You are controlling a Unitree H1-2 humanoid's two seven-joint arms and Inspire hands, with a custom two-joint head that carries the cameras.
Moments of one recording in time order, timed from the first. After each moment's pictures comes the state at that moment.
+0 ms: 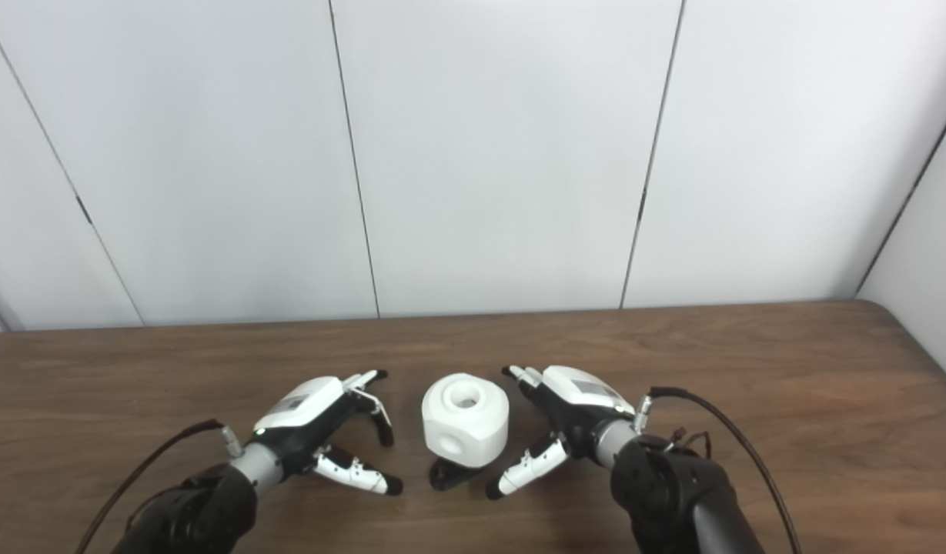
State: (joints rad) left arm -0.41 0.32 -0.32 0.08 0.66 0.15 -0.35; right arm -0.41 -0.25 0.23 -0.23 -0.94 0.46 0.74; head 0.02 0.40
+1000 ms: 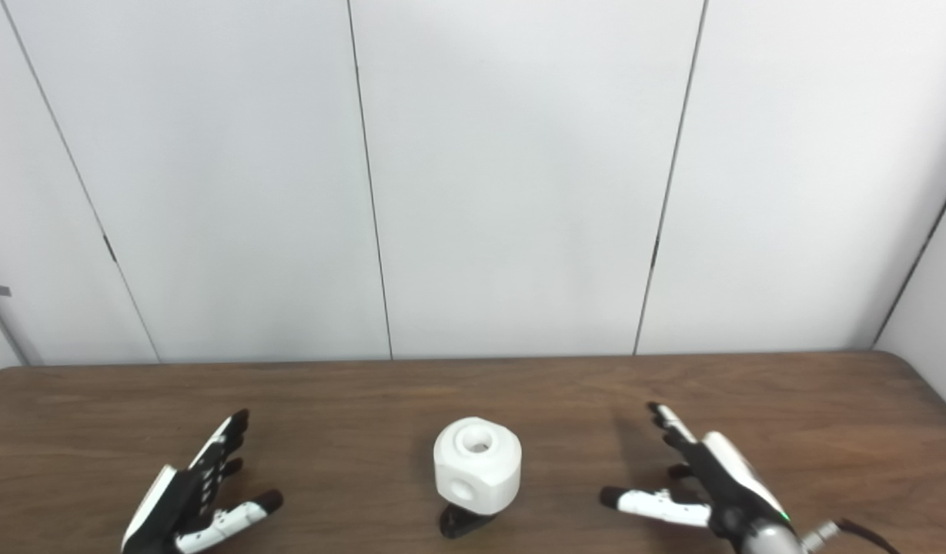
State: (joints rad) left arm -0.09 0.19 0.12 0.01 -0.01 -0.02 -0.15; right arm -0.11 -0.28 -0.12 -0.24 -0.45 0.32 0.27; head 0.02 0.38
